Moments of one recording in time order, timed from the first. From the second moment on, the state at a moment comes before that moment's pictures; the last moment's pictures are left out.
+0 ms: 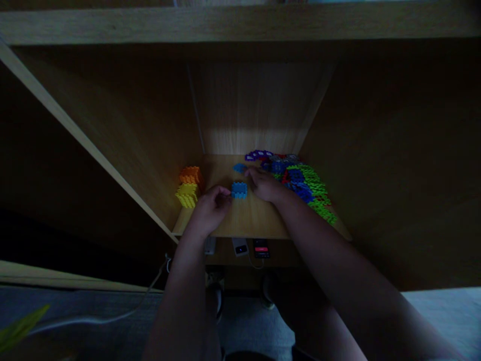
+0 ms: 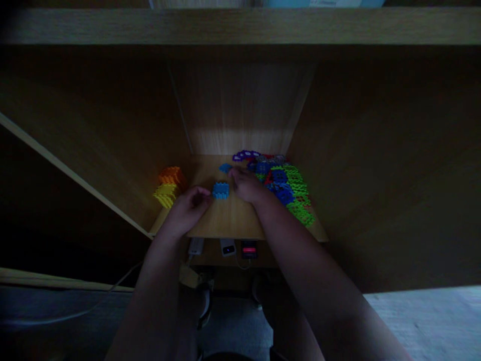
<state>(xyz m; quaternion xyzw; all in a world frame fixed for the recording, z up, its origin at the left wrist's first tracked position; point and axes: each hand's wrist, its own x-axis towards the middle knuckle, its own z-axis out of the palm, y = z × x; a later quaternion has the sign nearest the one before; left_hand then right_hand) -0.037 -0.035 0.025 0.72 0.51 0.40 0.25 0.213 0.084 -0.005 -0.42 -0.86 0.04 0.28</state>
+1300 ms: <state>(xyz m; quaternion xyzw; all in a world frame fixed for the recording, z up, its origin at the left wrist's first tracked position) -0.036 -0.035 0.027 0.71 0.51 0.40 0.26 0.220 0.076 0.011 -0.48 -0.84 0.01 0.27</state>
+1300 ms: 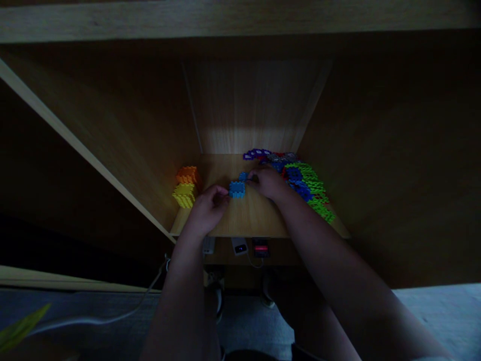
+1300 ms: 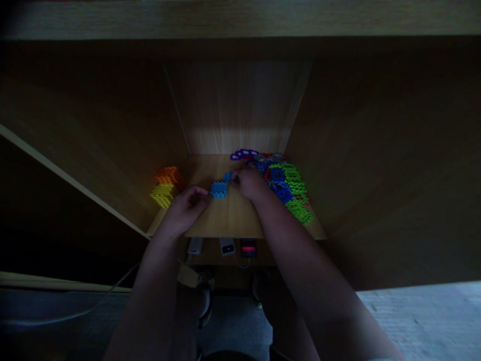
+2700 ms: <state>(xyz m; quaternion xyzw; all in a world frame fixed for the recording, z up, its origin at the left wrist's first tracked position) -0.037 -0.035 0.028 0.71 0.50 0.41 0.26 0.218 0.045 0.035 -0.32 -0.86 0.21 0.34</state>
